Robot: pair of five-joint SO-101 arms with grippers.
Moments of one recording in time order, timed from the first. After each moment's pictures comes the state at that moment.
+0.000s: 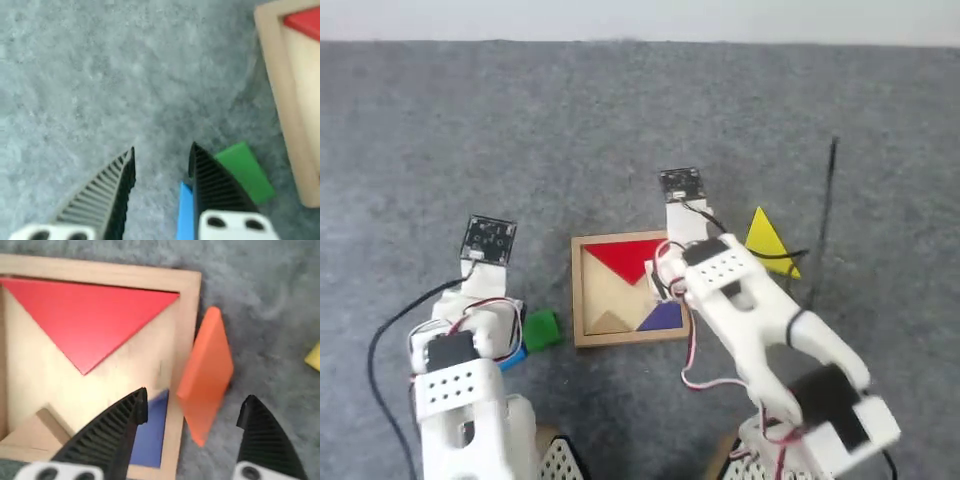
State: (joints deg) left arm -23.2 -61.8 81.5 54.6 -20.2; right arm -32.8 -5.6 41.3 46.8 -18.9
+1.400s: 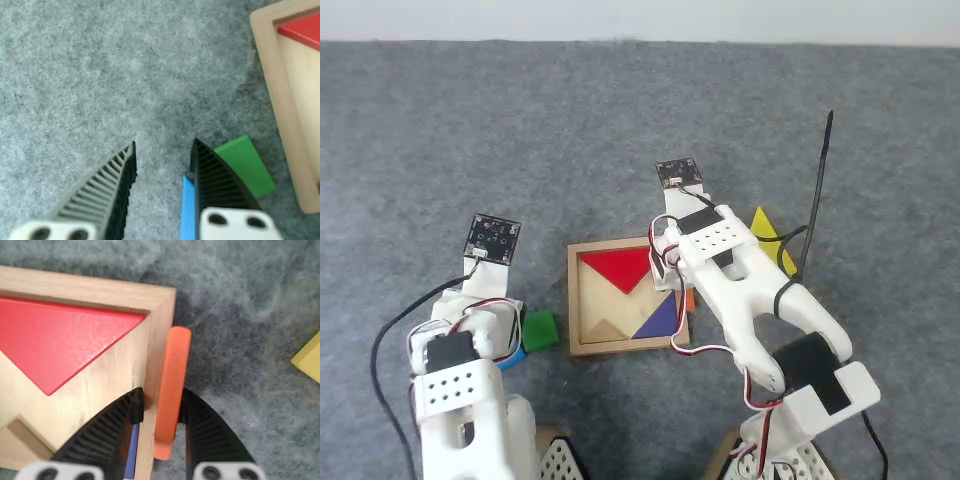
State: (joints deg) left arm -23.2 -61.9 81.5 54.6 -21.6; right arm -30.5 4.1 28.1 59.0 -15.3
